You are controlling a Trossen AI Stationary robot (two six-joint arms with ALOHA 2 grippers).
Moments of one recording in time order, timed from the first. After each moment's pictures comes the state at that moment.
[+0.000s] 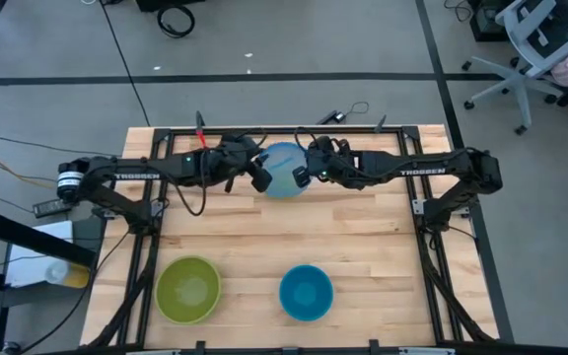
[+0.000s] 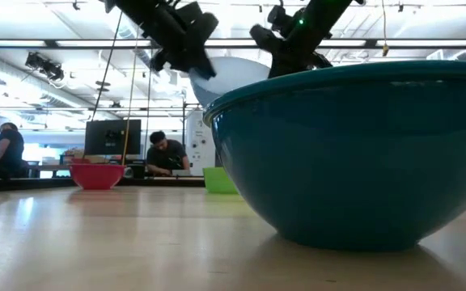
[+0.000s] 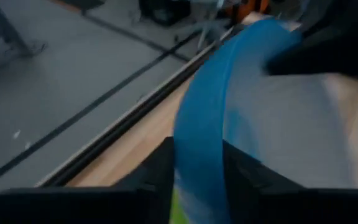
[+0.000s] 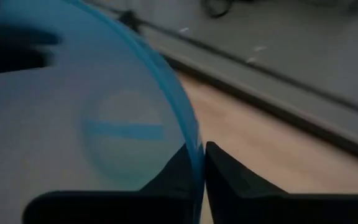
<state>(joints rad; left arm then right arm) 0.17 1.35 1.05 -0.25 -0.49 -0.24 -0.11 1.55 1.25 -0.47 0.59 0.61</state>
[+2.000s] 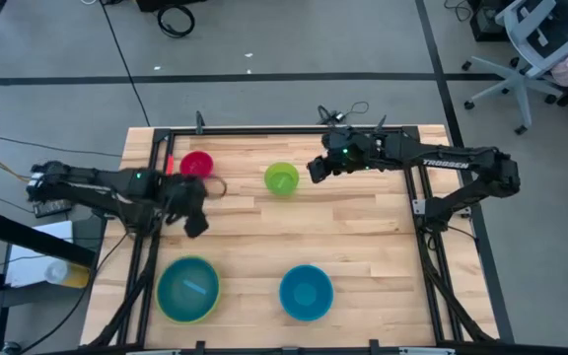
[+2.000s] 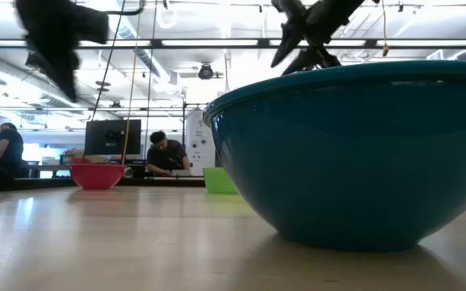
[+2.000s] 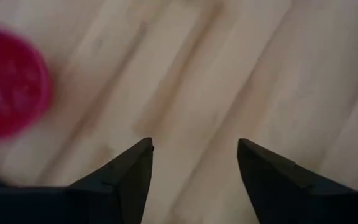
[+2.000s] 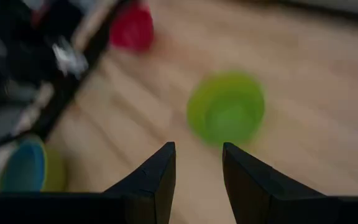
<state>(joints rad) -0.08 0.97 0.90 -1.11 -0.20 -0.57 -0.23 1.41 1.24 -0.59 0.06 0.79</state>
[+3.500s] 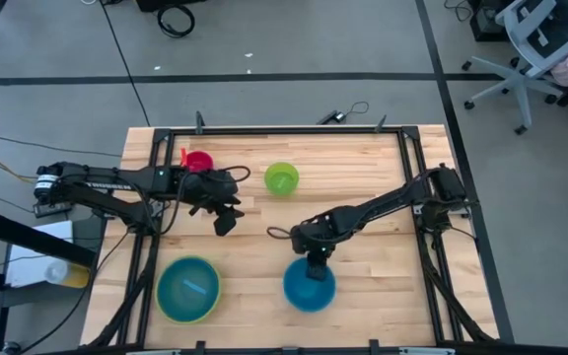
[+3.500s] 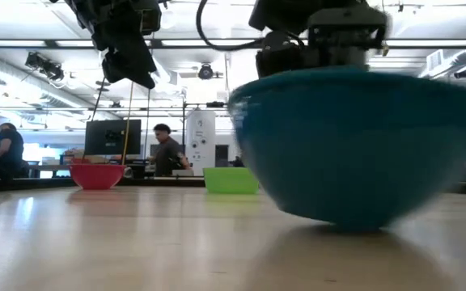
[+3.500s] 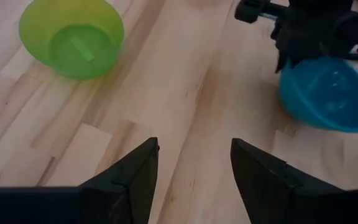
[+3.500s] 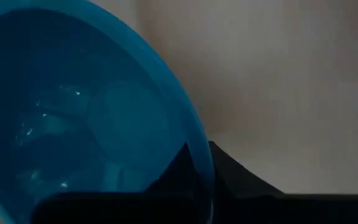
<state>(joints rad) 0.01 1.11 0.90 -0.59 -0.02 -0.41 0.19 1.87 1.24 -0.58 -0.28 0.53</state>
